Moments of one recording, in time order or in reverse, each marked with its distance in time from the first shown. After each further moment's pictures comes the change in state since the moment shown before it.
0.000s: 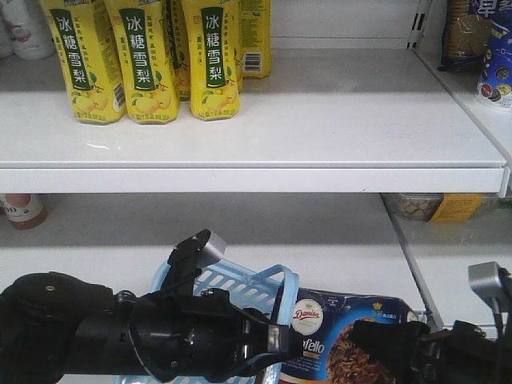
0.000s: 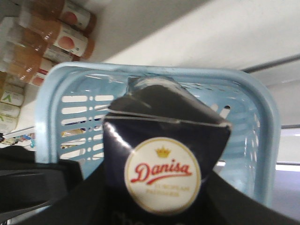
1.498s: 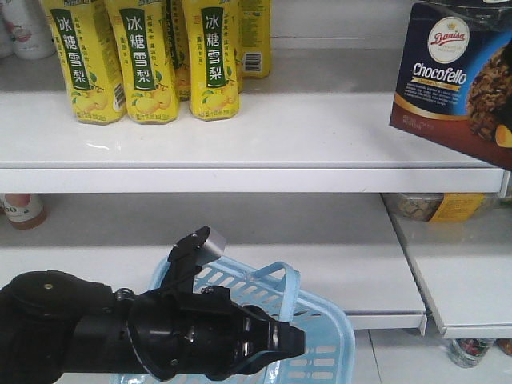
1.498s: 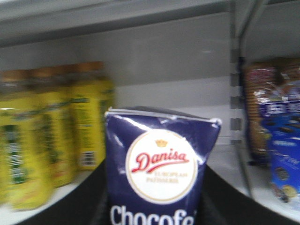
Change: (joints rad) left arm 0.000 -0.006 -0.006 -0.004 0.000 0.000; right arm -0.003 -0.009 -0.537 -0.567 -0.590 -0.091
